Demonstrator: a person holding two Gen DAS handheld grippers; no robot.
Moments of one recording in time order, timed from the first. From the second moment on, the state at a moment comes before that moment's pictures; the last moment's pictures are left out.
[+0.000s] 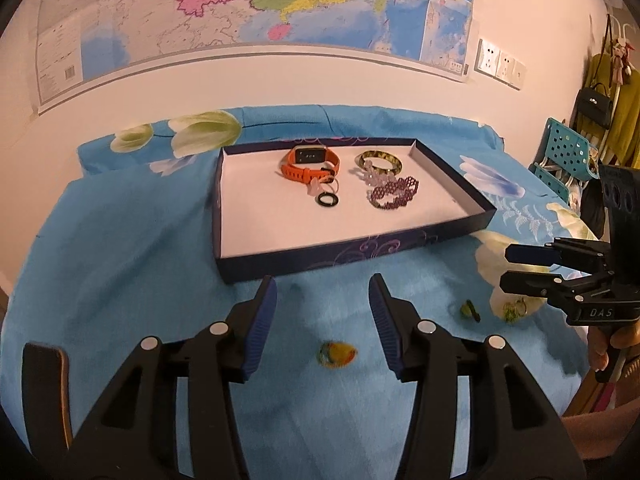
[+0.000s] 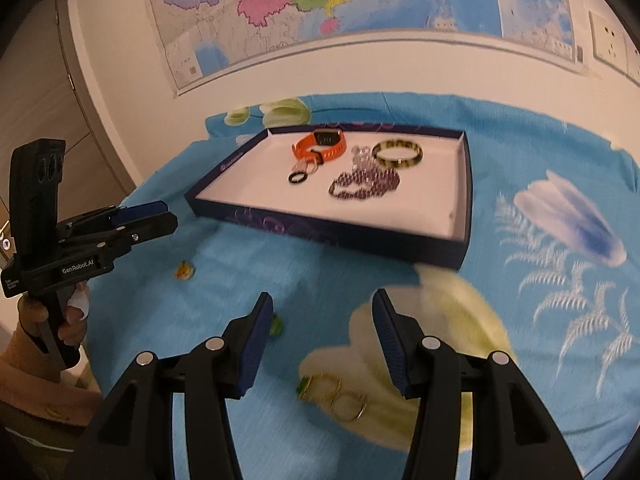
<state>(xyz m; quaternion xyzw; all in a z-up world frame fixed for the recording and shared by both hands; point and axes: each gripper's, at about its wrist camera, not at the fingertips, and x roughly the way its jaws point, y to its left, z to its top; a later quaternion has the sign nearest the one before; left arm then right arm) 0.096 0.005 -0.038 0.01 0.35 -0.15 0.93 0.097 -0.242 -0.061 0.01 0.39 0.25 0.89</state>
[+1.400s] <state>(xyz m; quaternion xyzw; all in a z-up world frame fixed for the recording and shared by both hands) 0.091 -0.005 -0.077 0.00 0.41 -0.15 0.90 0.087 -0.192 -0.075 -0.03 0.40 0.27 0.88</state>
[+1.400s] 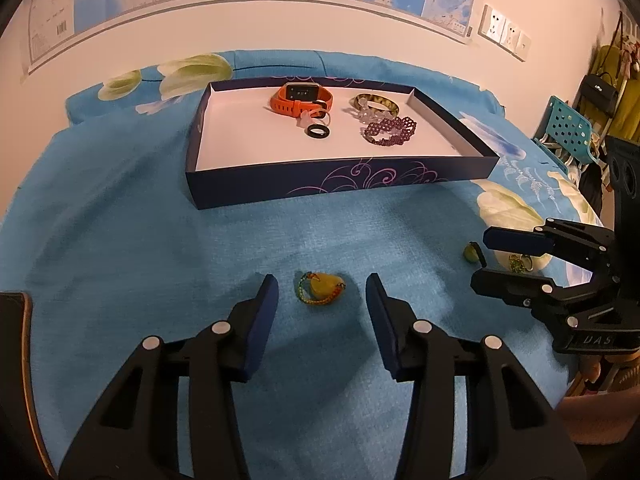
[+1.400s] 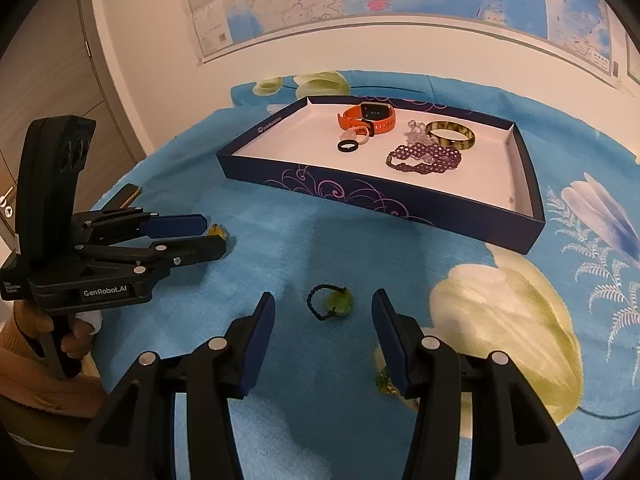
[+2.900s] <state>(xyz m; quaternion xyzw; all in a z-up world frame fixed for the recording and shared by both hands) 0.094 -0.020 -0.048 0.01 0.38 -0.16 0.91 0.098 -0.211 -0.051 0.01 0.37 0.27 0.89</state>
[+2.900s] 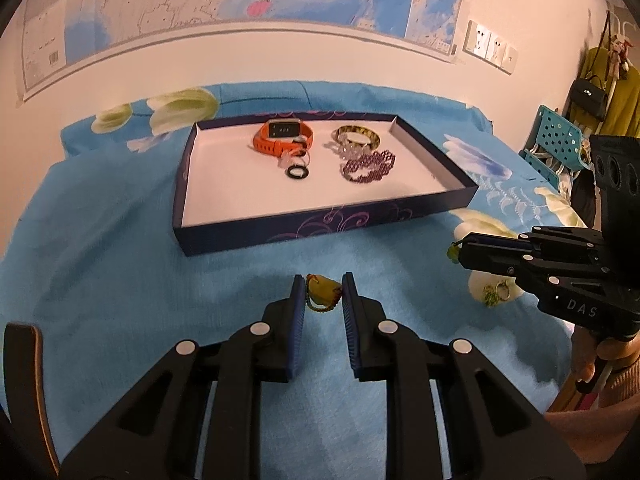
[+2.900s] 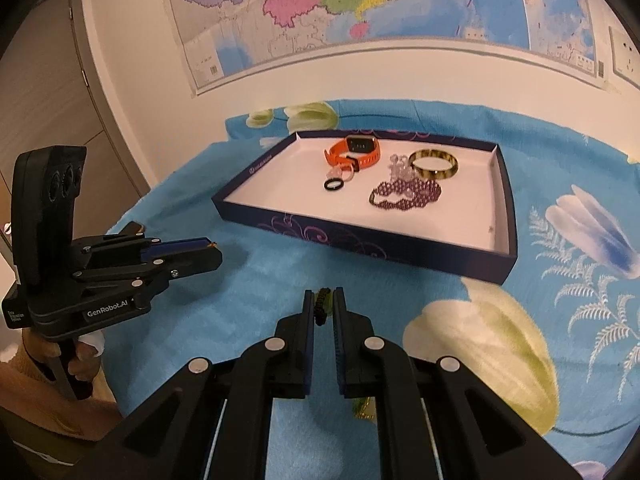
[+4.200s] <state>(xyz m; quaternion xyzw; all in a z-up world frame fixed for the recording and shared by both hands) 0.128 -0.030 -0.018 0.02 0.33 -0.16 0.93 0.131 -0.211 -0.031 0.01 0.34 0.27 0.90</state>
